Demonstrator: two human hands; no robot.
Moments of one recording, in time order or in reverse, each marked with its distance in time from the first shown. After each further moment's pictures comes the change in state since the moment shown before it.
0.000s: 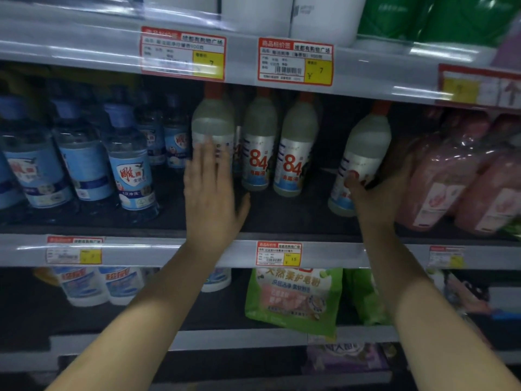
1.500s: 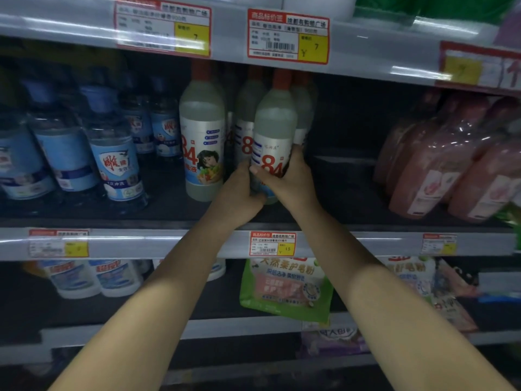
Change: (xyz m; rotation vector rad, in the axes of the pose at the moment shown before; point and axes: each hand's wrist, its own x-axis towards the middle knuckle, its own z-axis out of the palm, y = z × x) left_hand 0.017 0.025 0.024 -0.736 -0.555 -0.268; right_hand -0.047 -0.051 0.073 0.189 -0.525 -0.018
